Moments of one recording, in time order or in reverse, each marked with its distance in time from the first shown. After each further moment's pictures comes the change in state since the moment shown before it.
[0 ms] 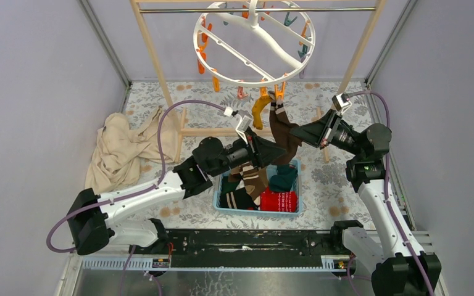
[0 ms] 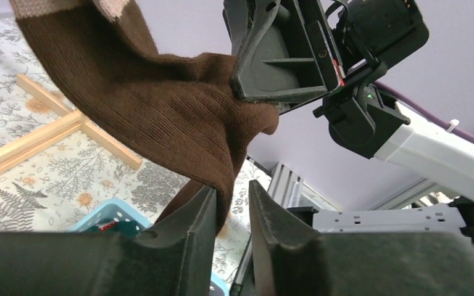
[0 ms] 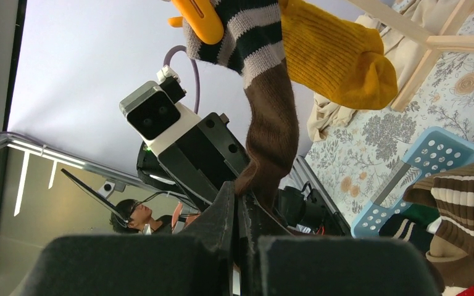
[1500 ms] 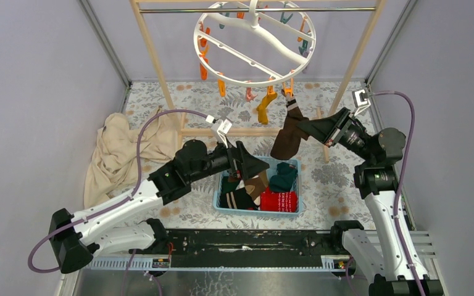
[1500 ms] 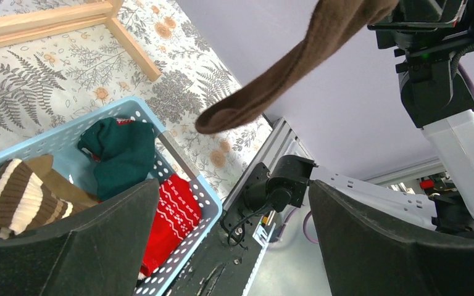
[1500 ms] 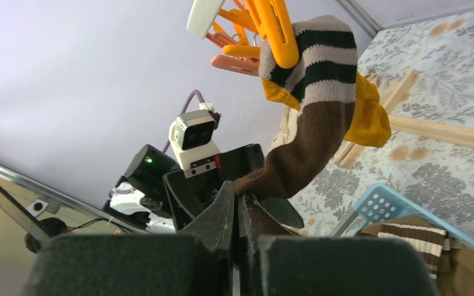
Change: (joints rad) left arm 0.070 -0.220 -0.072 -0.386 0.045 -0.171; right arm -0.027 -0.119 0.085 -0.196 0.148 -0.267
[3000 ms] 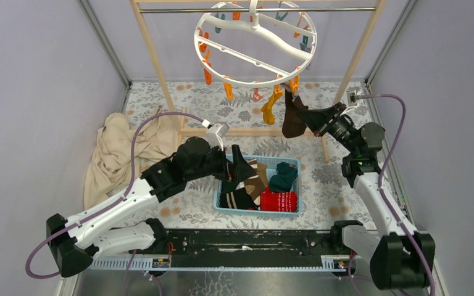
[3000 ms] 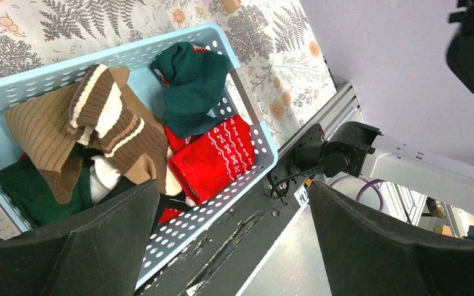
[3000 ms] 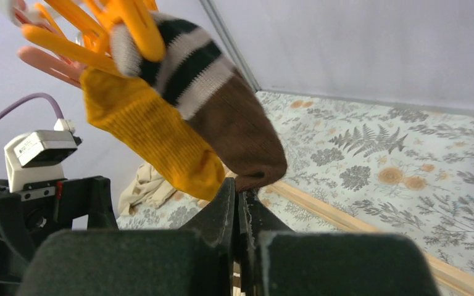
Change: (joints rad) left arm 0.048 -0.019 0.058 -0.381 -0.014 0.025; right arm 0.000 0.285 -0.163 0.443 0.144 -0.425
